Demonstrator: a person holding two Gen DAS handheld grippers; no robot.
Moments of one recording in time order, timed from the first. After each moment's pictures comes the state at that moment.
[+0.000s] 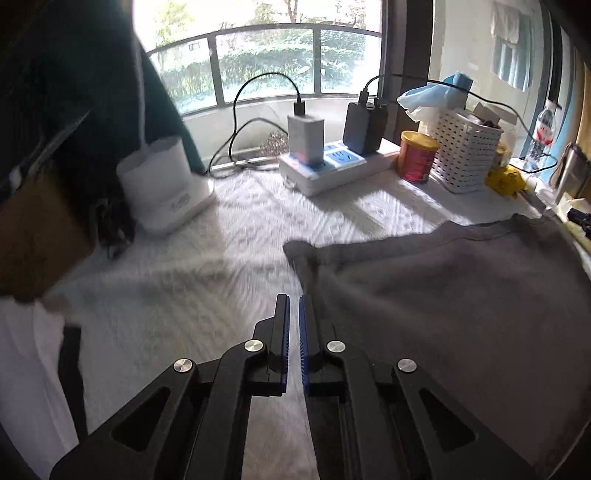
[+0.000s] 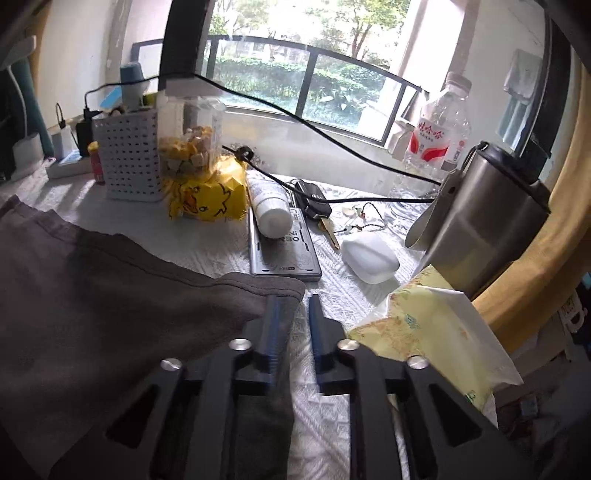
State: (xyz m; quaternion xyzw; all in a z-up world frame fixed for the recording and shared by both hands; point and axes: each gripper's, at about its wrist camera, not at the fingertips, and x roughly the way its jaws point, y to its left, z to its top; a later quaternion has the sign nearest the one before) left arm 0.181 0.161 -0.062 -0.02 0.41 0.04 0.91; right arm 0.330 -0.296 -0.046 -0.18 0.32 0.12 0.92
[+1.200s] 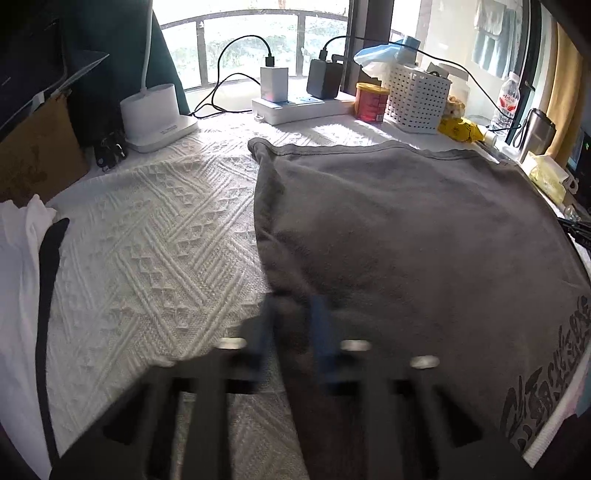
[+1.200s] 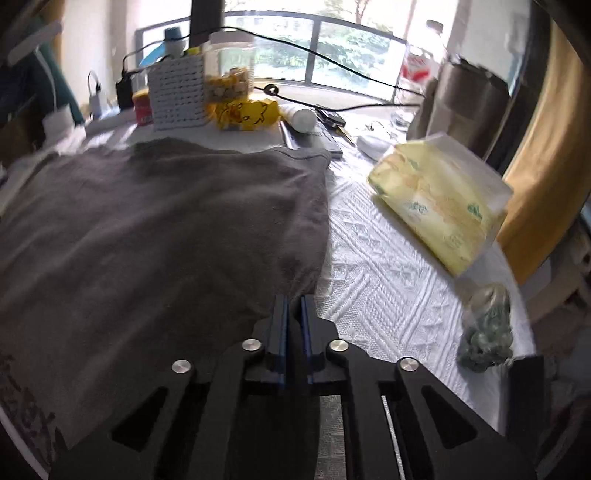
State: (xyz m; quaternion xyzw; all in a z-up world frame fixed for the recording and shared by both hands) left arm 0.097 0.133 -0.093 -0.03 0.43 0.01 0.90; right arm 0.230 -0.321 -0.086 -0.16 0.39 0.13 0.90
